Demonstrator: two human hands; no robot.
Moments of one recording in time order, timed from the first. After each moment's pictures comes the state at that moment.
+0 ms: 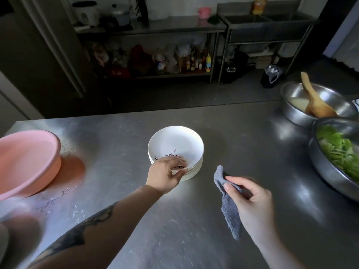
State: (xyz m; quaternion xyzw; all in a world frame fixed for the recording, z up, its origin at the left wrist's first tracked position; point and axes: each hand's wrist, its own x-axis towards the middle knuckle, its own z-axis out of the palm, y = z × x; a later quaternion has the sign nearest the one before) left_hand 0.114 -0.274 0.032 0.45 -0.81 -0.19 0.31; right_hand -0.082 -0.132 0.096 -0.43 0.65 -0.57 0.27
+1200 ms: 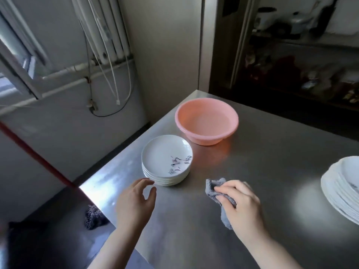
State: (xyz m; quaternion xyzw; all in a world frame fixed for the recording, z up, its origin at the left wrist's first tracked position) left_hand 0.511 0.011 0.053 0.88 -0.36 -0.01 0.32; right_hand 0.281 -0.104 0.074 -0.82 0.40 -0.35 0.21
